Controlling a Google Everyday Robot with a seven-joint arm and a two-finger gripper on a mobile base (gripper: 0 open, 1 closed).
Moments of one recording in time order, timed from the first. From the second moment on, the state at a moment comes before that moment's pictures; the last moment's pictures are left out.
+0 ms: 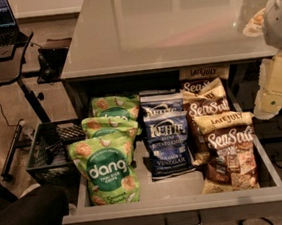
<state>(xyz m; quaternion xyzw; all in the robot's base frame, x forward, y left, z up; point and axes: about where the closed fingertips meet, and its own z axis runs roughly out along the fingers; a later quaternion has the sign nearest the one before) 0.438 -0.217 0.976 -0.60 0.78 -0.03 0.16</state>
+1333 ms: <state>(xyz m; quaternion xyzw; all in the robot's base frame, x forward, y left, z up) 0.440 -0.219 0.863 -0.58 0.79 0.00 0.19</state>
